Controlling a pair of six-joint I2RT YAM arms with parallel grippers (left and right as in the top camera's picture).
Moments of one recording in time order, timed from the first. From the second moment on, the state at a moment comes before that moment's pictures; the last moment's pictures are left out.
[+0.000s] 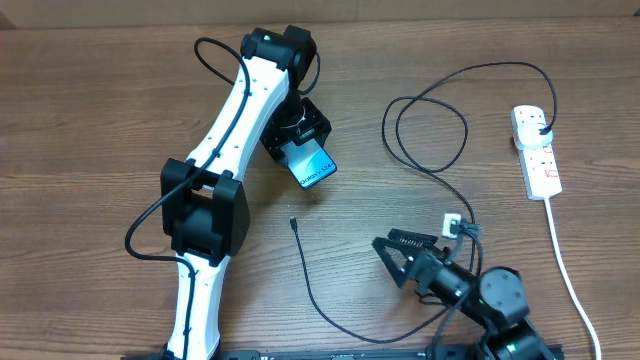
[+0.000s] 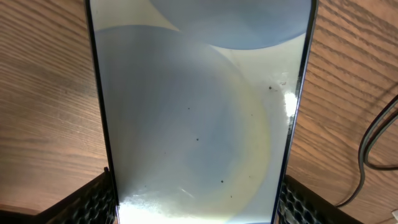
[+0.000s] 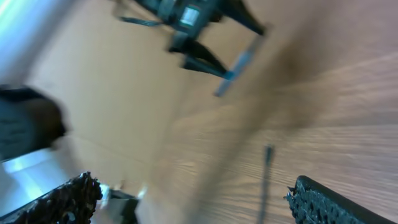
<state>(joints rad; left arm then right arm) -0.37 2.31 2.20 -1.56 0.23 -0.93 0.47 0.41 0.03 0.26 -0.42 0.97</state>
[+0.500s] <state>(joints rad) -0.37 2.31 2.20 -1.53 0.23 -0.97 0.50 1.35 0.56 0.40 -0.37 0.91</state>
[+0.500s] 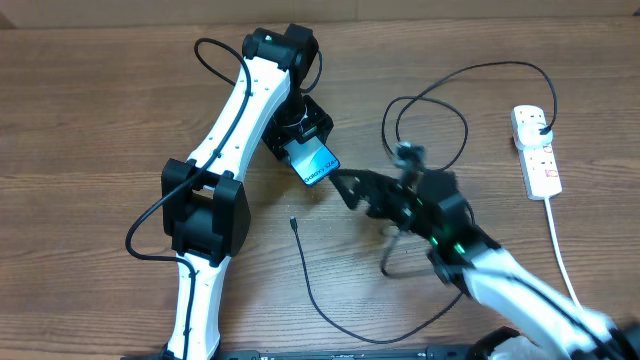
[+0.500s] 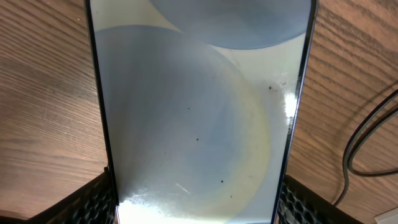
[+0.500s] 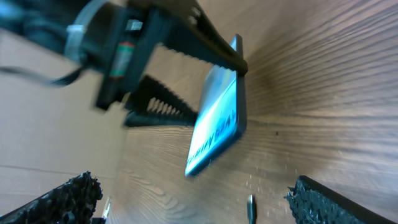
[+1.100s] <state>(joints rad) -0.37 2.31 2.20 -1.48 0.29 -1.07 0.51 1.67 0.66 0.61 -0.36 0.95</state>
